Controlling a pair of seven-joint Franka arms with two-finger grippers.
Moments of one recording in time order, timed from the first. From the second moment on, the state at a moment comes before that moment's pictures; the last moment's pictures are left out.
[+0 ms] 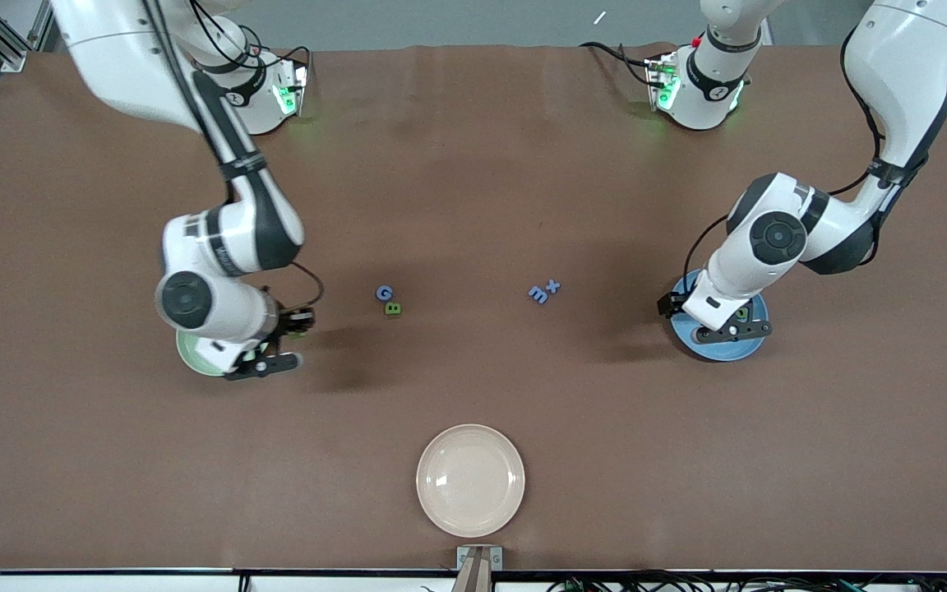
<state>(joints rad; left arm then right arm) 0.55 0.46 -0.84 -2.11 0.51 2.33 -0.74 0.26 0.48 -0.07 -1.81 0.12 2.09 -0.08</state>
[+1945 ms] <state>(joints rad) 0.07 0.70 -0.77 -1.98 0.65 2.40 -0.57 0.22 0.37 -0.04 -1.94 0.06 2.05 0.18</state>
